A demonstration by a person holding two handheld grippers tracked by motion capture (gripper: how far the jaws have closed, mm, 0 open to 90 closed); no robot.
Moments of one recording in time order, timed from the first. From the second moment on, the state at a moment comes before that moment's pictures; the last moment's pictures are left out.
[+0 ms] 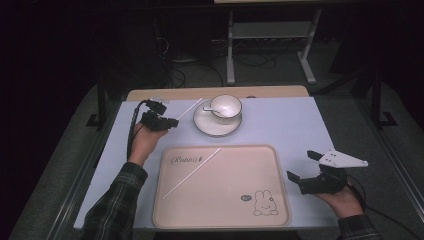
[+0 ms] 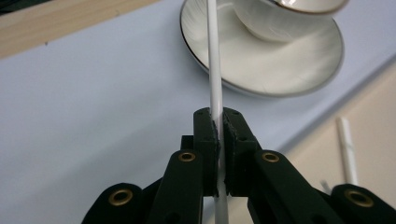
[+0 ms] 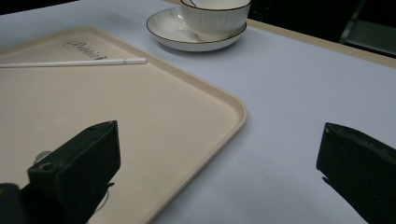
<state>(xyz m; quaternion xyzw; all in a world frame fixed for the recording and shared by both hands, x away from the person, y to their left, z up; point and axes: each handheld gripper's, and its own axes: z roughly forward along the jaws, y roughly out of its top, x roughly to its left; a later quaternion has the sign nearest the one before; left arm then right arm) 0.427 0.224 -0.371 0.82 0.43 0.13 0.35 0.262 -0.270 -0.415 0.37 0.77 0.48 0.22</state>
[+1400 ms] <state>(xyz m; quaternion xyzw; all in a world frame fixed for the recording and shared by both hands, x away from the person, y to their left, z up) 0.289 0.172 -0.432 0.86 0.39 0.08 0.32 0.263 -0.265 -0.415 0.36 0.77 0.47 0.22</state>
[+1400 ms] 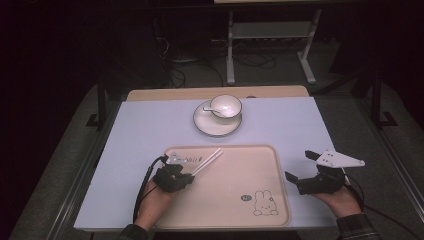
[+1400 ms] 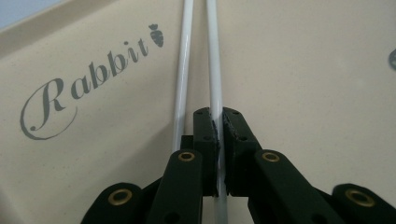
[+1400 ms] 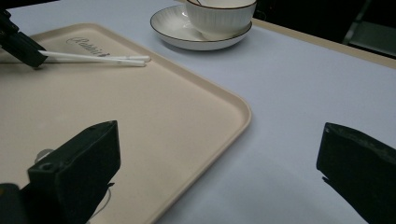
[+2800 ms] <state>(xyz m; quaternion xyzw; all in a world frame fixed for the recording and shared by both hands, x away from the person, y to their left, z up) 0.379 0.082 -0.441 0.88 0.31 0.06 0.35 0.263 -0.268 -0.416 0.36 0.77 0.48 0.22</state>
